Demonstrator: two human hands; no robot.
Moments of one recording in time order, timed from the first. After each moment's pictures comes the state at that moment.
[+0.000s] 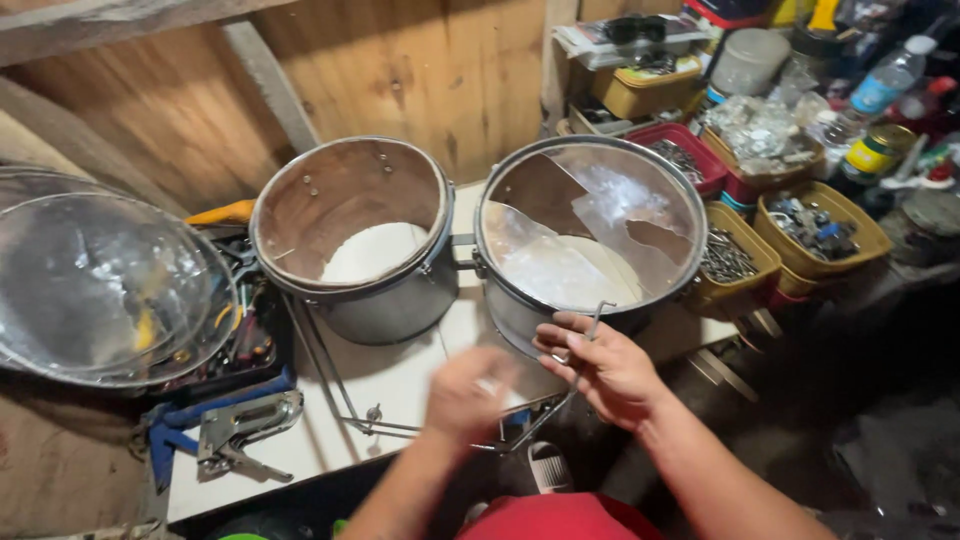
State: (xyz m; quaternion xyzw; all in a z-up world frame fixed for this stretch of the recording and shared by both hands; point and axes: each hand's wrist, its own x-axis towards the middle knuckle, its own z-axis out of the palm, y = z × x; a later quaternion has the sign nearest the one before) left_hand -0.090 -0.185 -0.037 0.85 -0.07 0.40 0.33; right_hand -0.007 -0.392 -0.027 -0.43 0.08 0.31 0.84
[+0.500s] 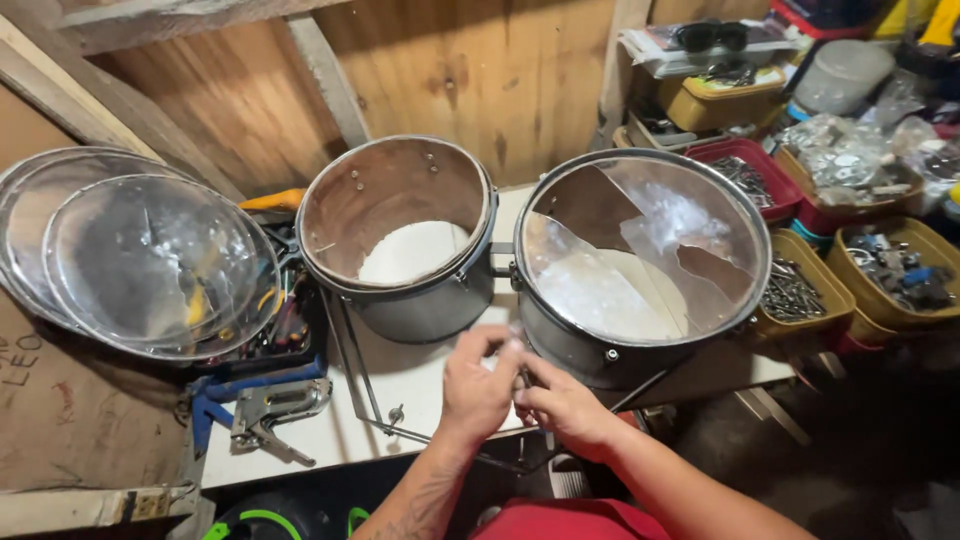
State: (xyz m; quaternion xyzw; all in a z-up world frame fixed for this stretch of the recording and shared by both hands) left_hand -0.069 -0.191 -0.005 0.79 0.14 0.25 0.54; right_hand -0.015 -0.326 -0.057 -0.58 -0.12 0.42 0.69
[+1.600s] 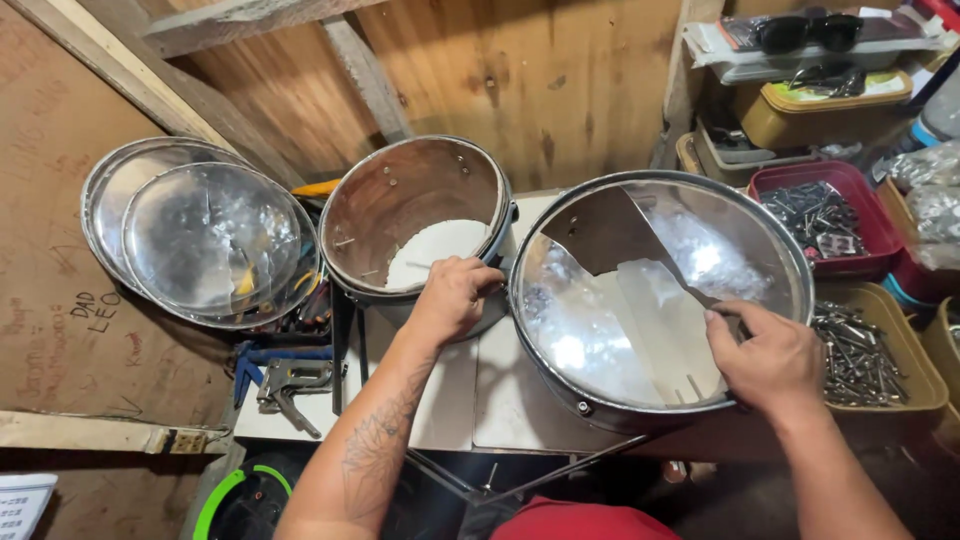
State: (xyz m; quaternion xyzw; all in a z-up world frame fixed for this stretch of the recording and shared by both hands) left_hand 0.074 -0.097 -0.045 0.98 0.00 0.16 0.13; right_hand 0.214 -0.488 -0.031 -0.96 -0.12 0.04 0.24
